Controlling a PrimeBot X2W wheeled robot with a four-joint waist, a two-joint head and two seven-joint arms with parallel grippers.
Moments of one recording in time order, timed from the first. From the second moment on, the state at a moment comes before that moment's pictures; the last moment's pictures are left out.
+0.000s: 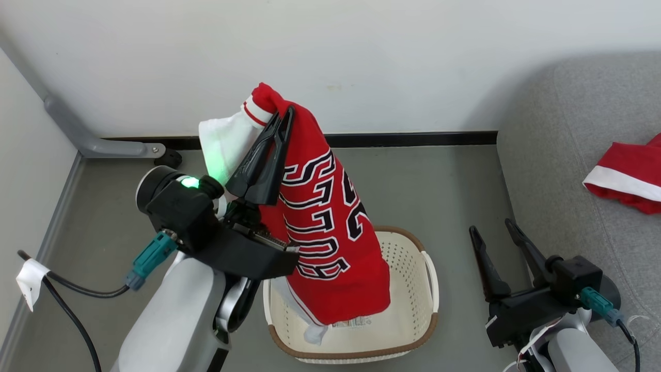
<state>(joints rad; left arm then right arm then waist) -0.50 0.15 -0.46 0.11 -0.46 -0.08 -0.25 -0.23 -0.08 0.19 0.40 0.19 0.12 -0.26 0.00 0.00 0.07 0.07</state>
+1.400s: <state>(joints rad) -0.52 0.11 -0.52 0.09 -0.44 -0.09 -0.25 -0.50 -0.24 0.79 0.39 0.34 0.12 -0.26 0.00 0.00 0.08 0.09</state>
